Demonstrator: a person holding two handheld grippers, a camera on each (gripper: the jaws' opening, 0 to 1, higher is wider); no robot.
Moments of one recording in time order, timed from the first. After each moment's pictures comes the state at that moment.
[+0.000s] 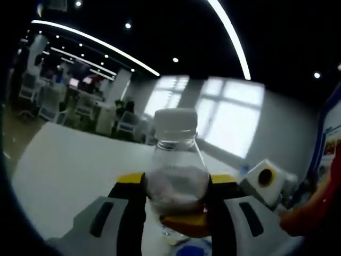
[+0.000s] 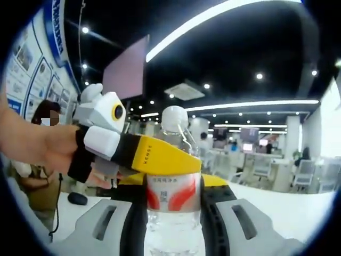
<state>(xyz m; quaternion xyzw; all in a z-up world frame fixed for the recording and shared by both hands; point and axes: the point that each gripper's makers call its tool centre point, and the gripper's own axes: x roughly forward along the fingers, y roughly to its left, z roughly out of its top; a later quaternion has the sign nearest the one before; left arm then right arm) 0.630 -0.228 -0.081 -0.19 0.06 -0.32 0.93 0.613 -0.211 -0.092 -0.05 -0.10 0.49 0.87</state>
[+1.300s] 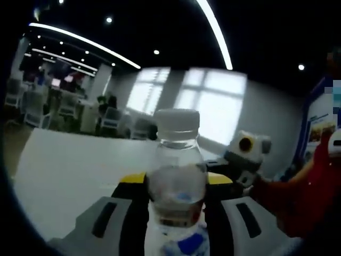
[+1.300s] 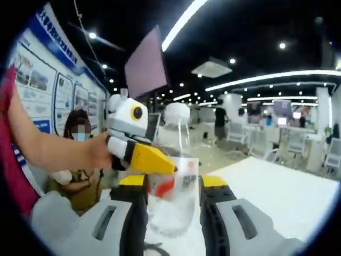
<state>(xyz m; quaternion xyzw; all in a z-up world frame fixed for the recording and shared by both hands) 0.605 -0.209 -0.075 -0.15 0.07 -0.40 0.90 0.581 -0.216 -0.090 -0.01 0.05 0.65 0.76</state>
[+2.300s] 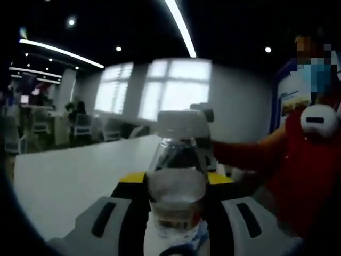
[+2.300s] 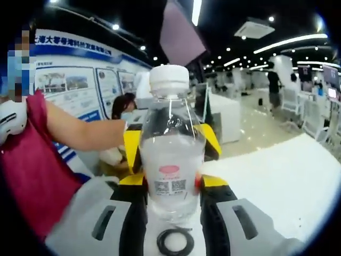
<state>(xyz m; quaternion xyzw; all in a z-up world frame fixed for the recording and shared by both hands) 0.577 -0.216 -0.069 -0.05 0.05 -0.52 0.85 0.554 -0.177 -0.112 -0.10 0.13 0.78 0.60</state>
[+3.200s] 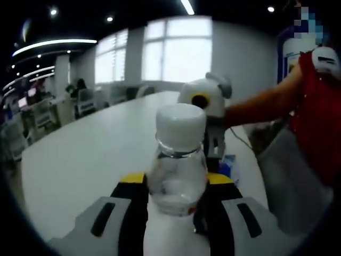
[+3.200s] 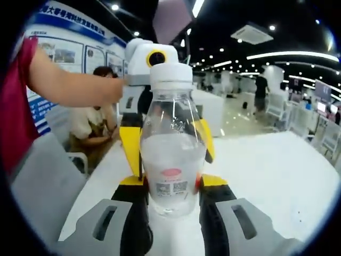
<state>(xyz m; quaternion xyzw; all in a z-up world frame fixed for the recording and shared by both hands) 0.622 -0.185 -0.224 0.07 0.19 -0.51 0.84 0.608 -0.152 -0.259 -0.14 0.11 0.74 0.65</state>
